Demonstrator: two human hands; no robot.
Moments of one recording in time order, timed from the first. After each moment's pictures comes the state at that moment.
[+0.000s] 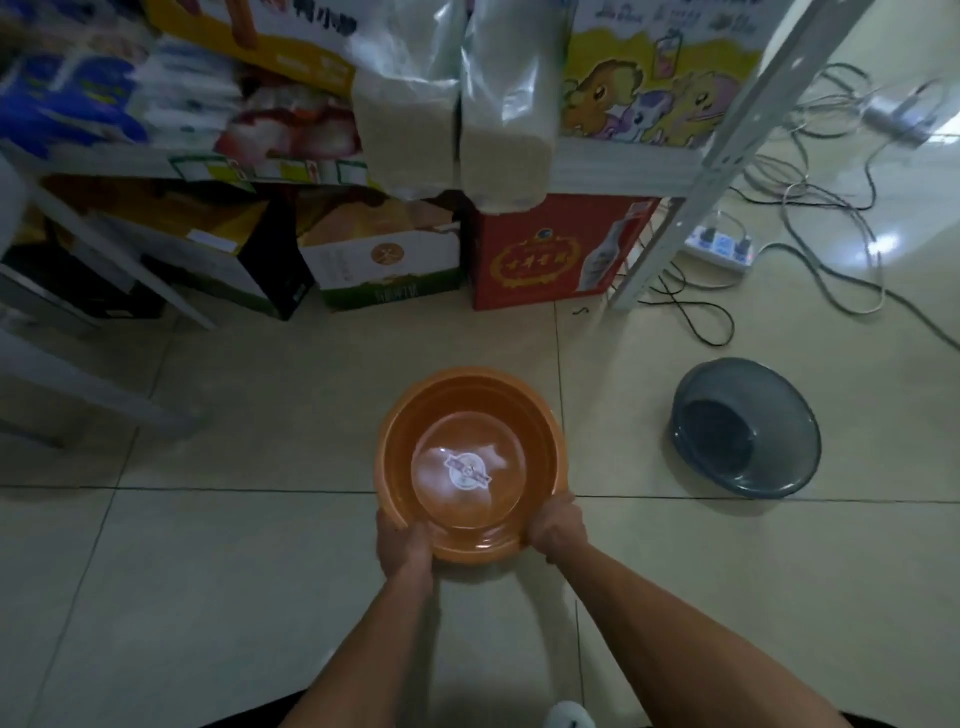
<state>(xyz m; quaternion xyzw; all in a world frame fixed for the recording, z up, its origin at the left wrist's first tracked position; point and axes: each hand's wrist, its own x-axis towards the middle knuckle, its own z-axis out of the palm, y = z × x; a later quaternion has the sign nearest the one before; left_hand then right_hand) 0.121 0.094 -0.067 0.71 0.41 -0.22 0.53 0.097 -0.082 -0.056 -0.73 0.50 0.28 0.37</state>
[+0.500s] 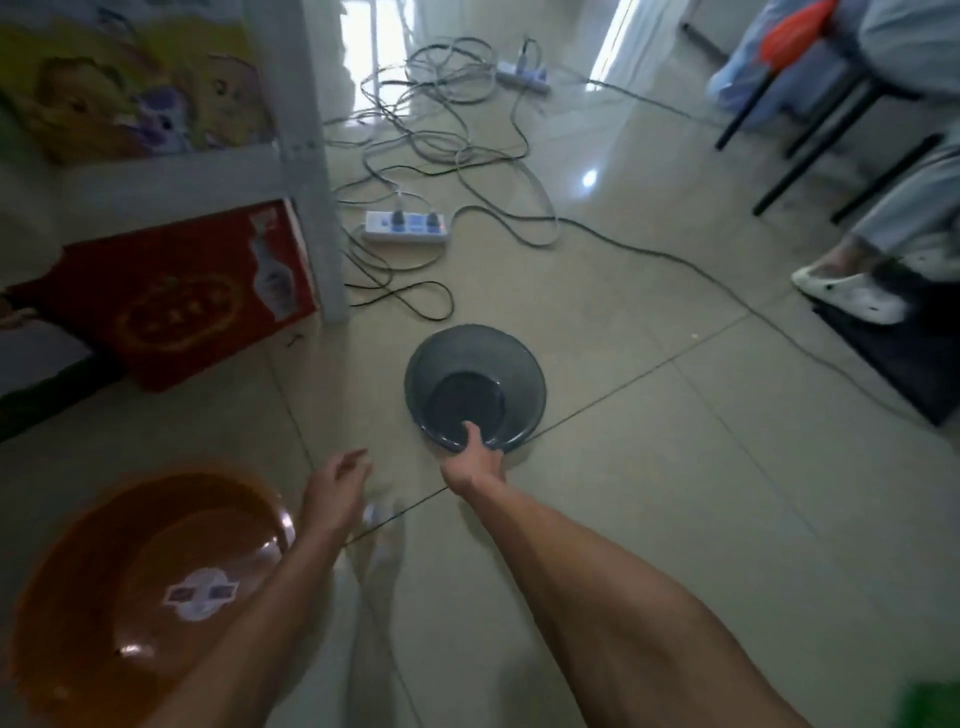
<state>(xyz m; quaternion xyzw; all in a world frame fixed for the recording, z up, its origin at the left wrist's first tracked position) 0.138 -0.177 -0.073 0.80 -0.04 -0.37 0.47 0.038 -0.317 -0.025 -0.65 0.61 0.14 0.43</state>
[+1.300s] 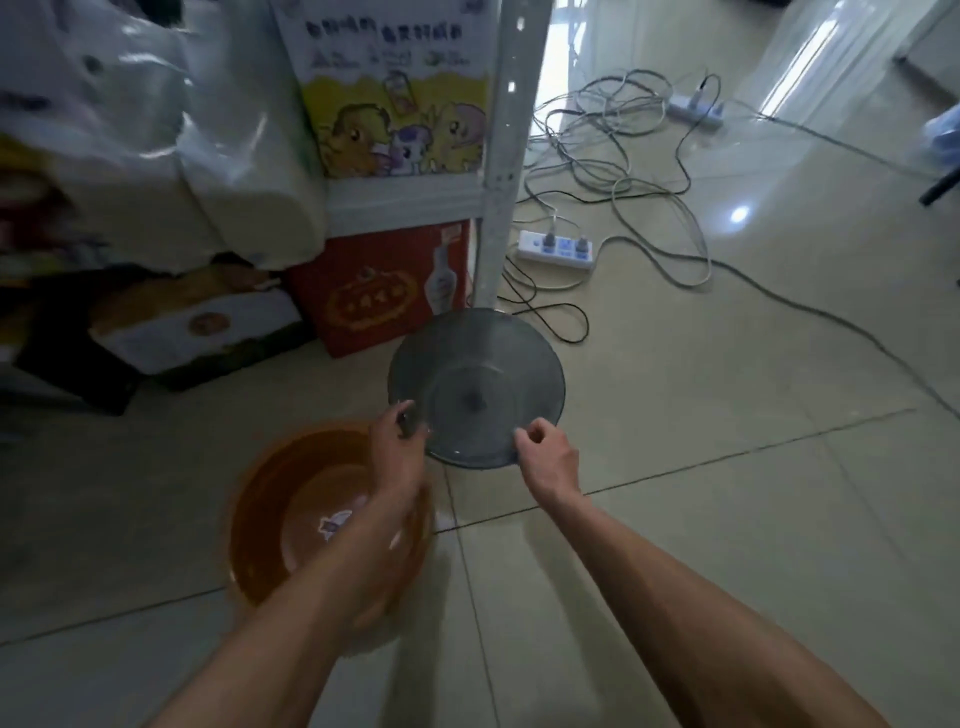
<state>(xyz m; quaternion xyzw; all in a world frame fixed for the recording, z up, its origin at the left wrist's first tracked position) 0.200 -0.114 0.004 0.82 0.06 -0.21 0.53 0.094 -0.263 0.010 -0.75 0.48 -0.02 0.46</state>
